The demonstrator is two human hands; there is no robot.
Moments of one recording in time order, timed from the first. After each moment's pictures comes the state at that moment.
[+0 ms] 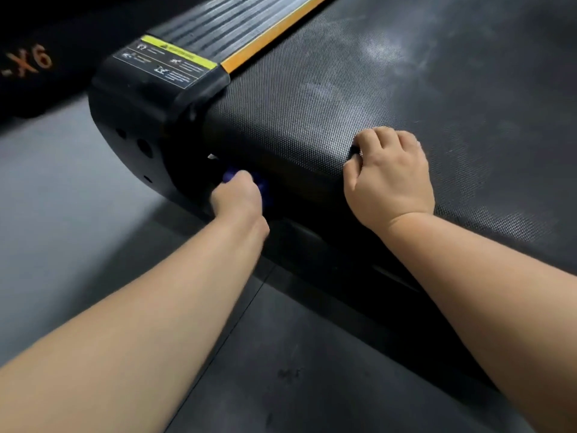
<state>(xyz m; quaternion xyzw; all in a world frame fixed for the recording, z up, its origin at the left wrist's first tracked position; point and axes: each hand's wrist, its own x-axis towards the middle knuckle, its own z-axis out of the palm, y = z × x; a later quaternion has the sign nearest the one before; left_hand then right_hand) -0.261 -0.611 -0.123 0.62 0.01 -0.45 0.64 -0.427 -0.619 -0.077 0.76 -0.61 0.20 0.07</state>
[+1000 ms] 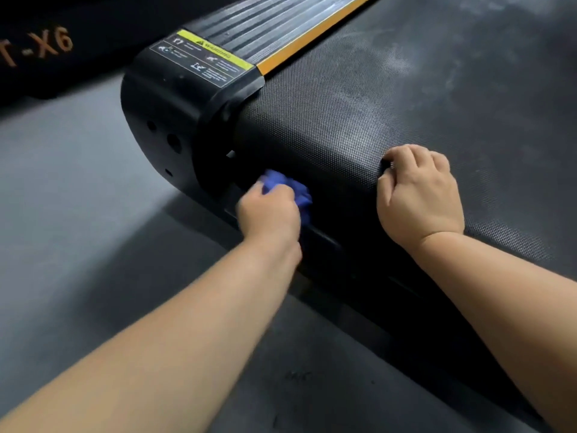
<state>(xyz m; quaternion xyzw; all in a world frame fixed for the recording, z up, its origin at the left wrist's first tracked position) -0.262 -0.577 -0.101 0.62 -0.09 -0.42 0.65 -0.426 -0.616 -0.079 0.77 -0.60 0.22 0.07</state>
